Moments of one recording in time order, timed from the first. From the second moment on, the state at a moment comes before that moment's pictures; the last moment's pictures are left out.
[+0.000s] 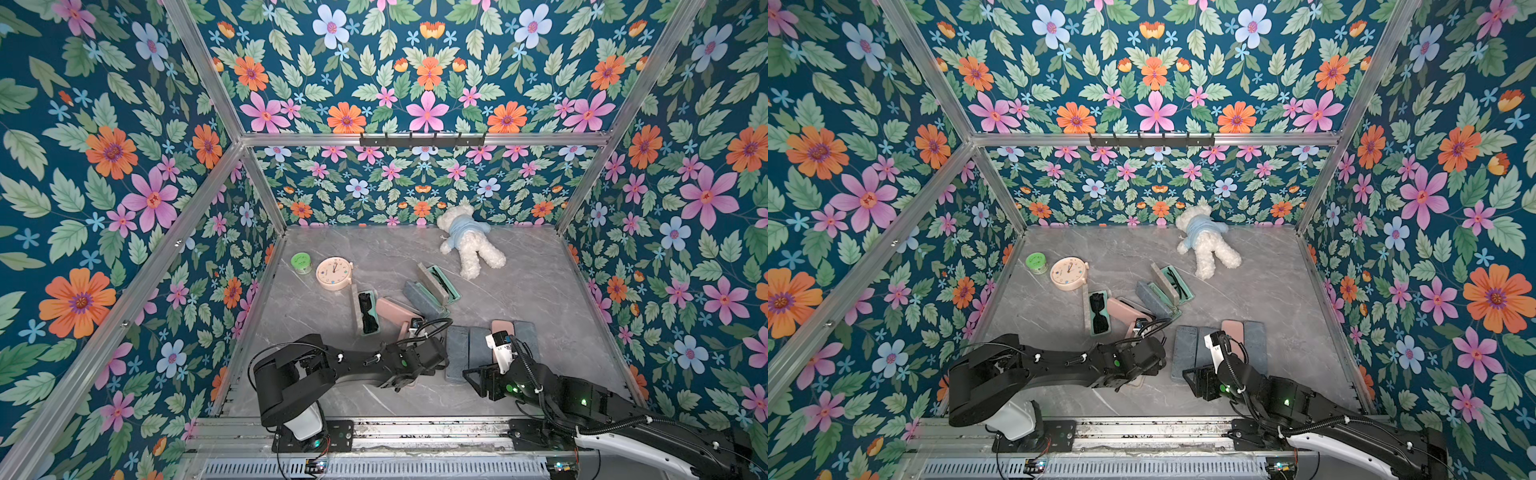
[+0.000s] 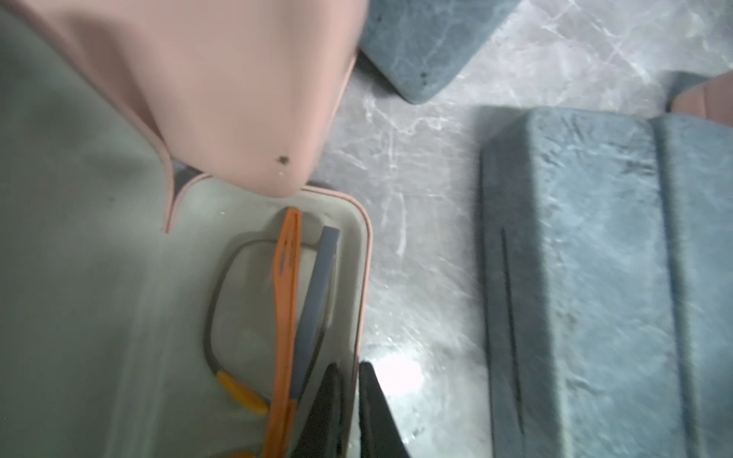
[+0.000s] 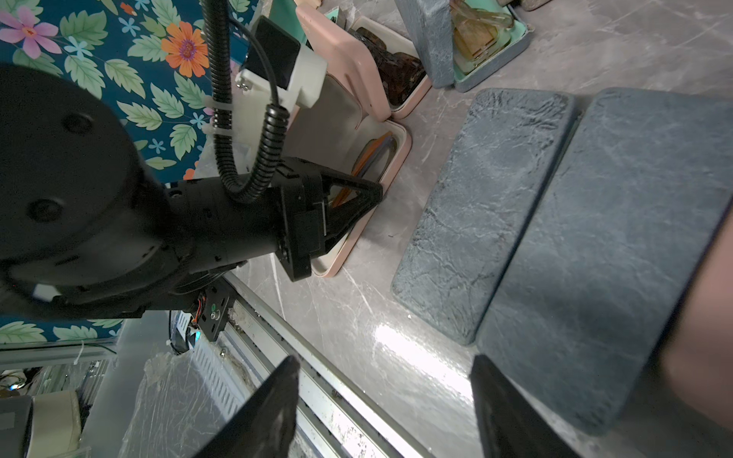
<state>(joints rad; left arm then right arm) -1.19 1.60 0.74 -0.17 -0.36 -0.96 1.11 0.50 0.36 -0.50 0.11 0.87</state>
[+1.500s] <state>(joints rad) -1.32 0.89 0.65 -0.61 -0.65 -0.94 1.23 1.14 0.55 -0.17 0.05 0.94</state>
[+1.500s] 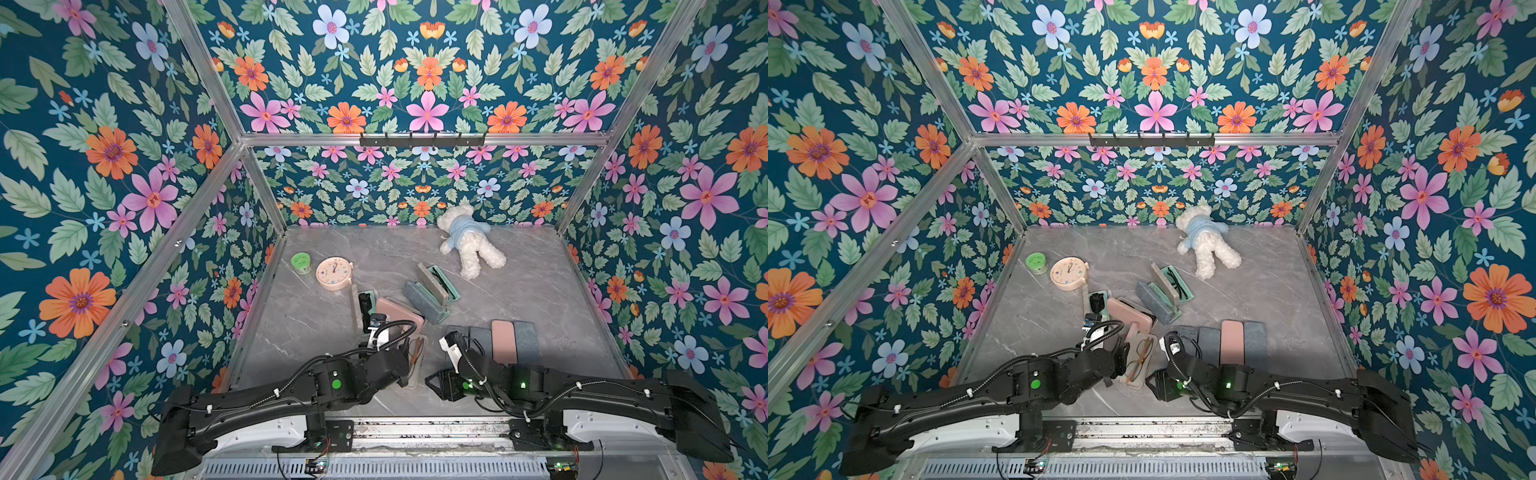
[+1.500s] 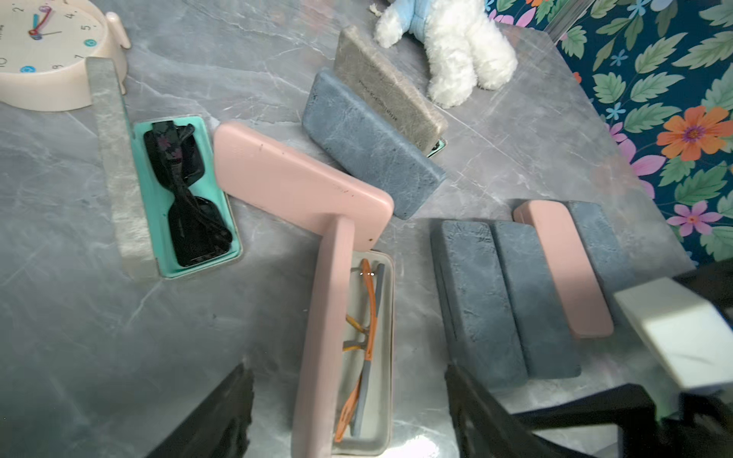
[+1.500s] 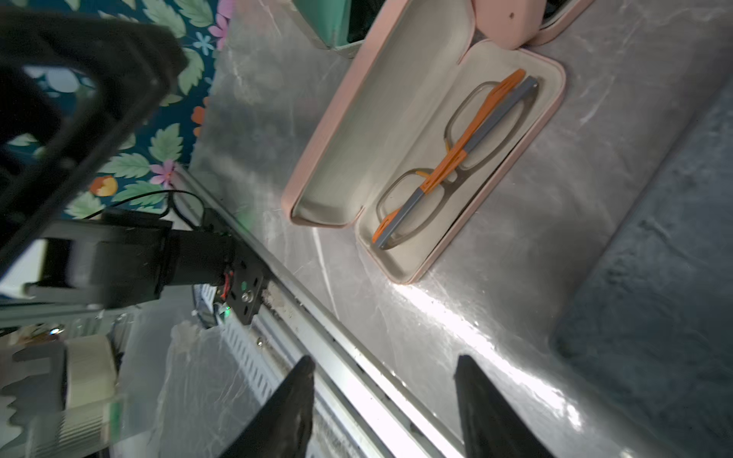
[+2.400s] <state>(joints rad) -1.26 0.89 0.49 -0.35 -0.60 -0.76 1.21 1.48 0.67 -0.15 0.18 1.01</state>
